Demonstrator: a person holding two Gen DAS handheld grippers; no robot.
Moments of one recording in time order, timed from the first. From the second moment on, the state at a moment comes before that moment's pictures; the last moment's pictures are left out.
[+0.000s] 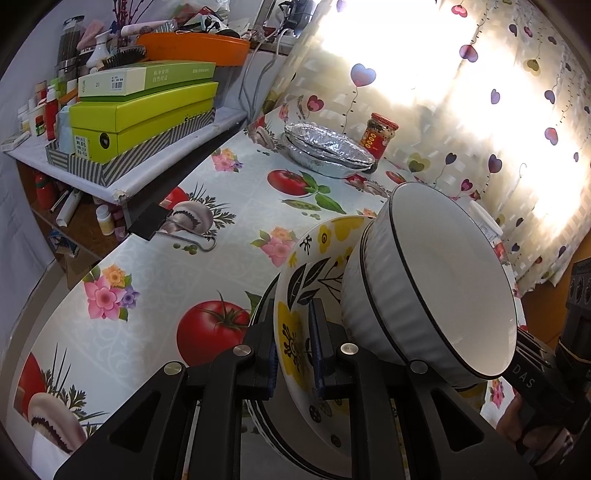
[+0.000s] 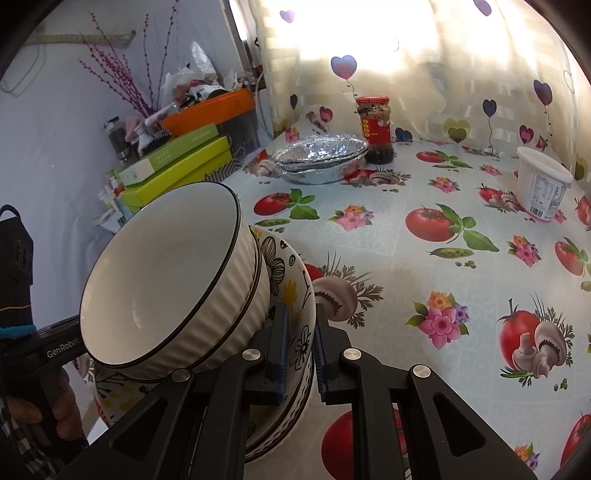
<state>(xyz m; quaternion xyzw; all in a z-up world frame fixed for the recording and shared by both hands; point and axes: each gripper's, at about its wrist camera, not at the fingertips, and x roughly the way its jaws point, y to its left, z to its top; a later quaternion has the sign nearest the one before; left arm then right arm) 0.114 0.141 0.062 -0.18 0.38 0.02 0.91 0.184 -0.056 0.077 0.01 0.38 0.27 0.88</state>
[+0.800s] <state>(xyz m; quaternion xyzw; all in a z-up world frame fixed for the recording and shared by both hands) 0.090 0.137 0.082 -0.15 0.36 0.03 0.92 0.167 -0.072 0.090 0.00 0.35 0.25 0.90</state>
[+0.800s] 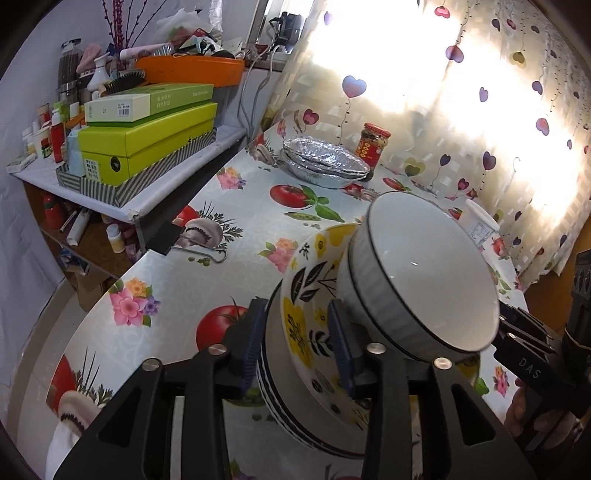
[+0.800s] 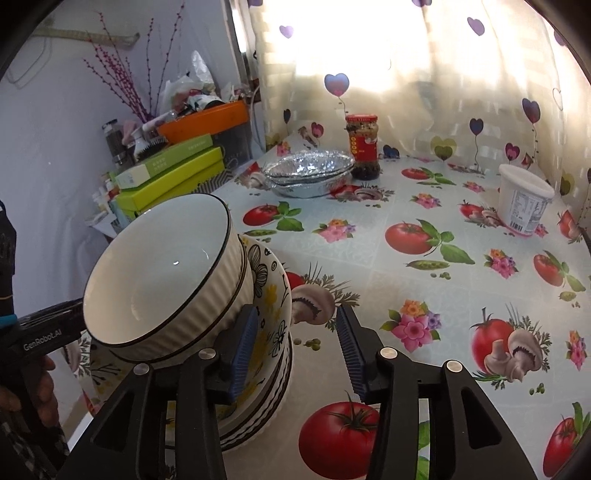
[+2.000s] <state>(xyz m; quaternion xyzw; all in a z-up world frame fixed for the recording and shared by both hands) -0.014 0.064 0.043 -0.07 0.39 0.08 0.92 0.063 -0.108 0.060 -0.02 0.37 0.24 0.90</state>
